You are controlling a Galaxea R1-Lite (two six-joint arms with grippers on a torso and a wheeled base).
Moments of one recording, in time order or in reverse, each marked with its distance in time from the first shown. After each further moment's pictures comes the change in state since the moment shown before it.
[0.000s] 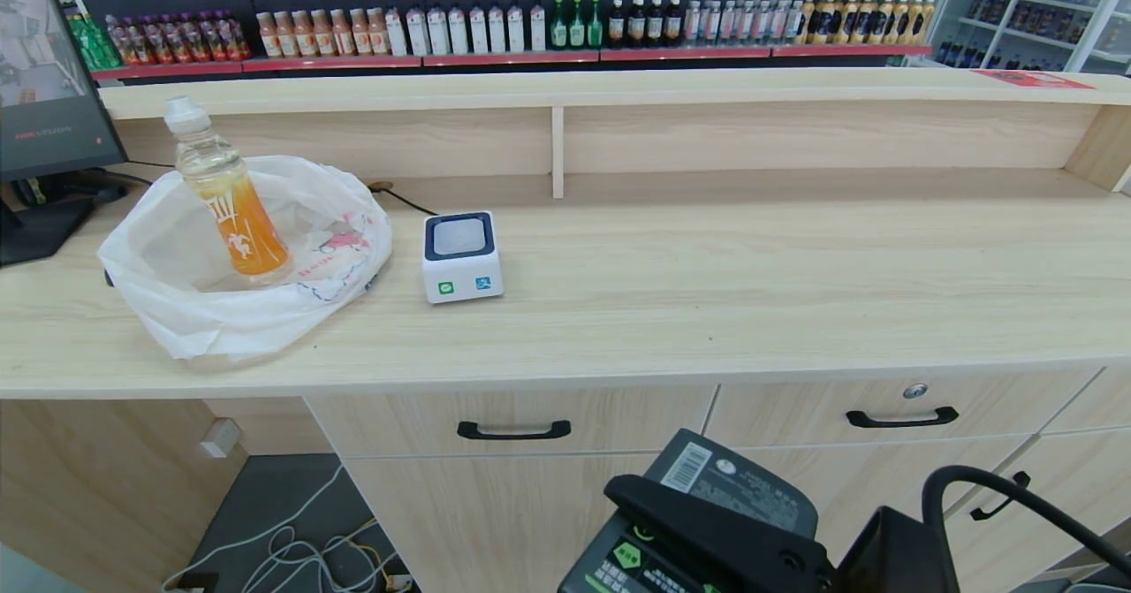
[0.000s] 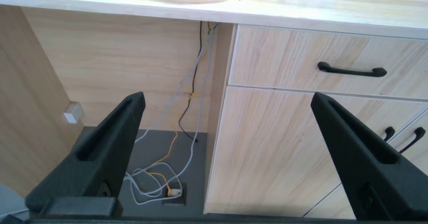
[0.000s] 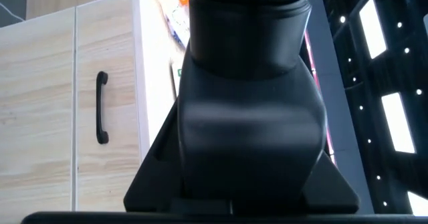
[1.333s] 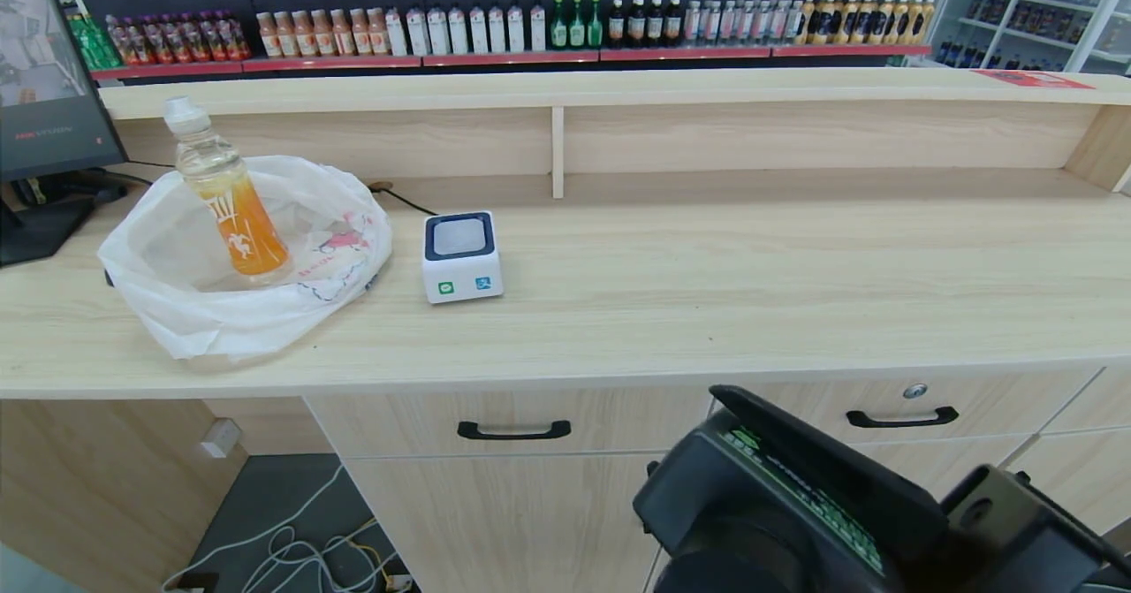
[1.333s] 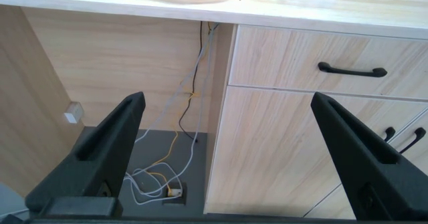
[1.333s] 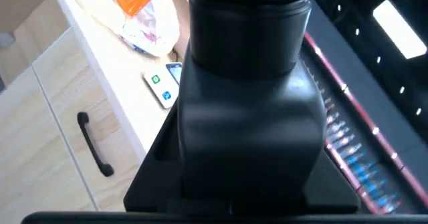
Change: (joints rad) left arm 0.000 0.000 0.000 0.000 0.000 0.000; right arm 0.002 0.054 0.112 -0.422 -0.119 0.297
